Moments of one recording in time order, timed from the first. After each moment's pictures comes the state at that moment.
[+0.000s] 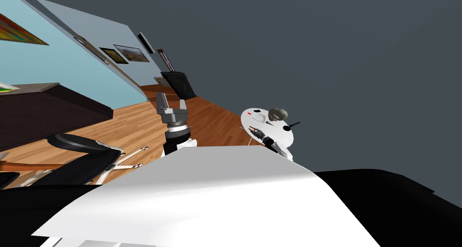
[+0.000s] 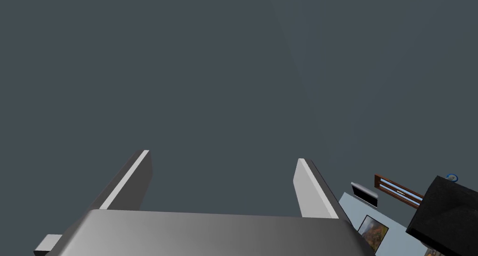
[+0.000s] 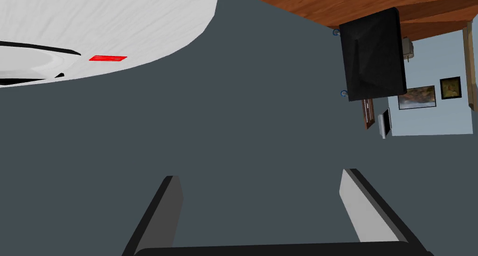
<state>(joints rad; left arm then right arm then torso) 0.51 0.00 -0.03 -2.37 -0.04 -0.53 0.05 0.33 -0.52 -0.11 -1.38 1.04 -0.61 0.06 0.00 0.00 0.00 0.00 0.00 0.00</state>
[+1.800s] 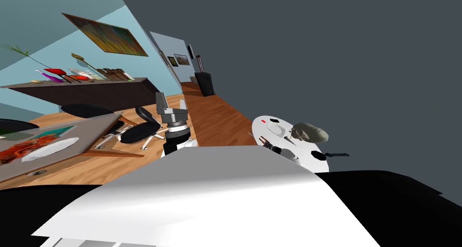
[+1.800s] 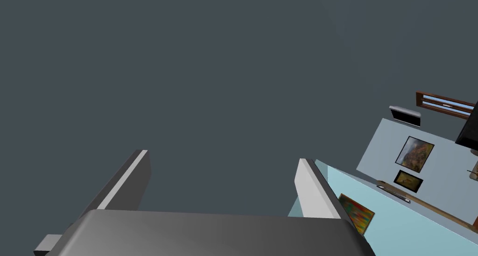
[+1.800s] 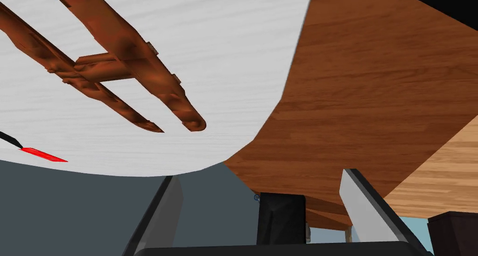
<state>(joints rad) 0.51 0.00 -0.03 -2.37 -0.04 -0.53 0.05 0.28 -0.64 -0.14 -0.95 1.46 -0.67 0.14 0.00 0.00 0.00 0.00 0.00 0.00</state>
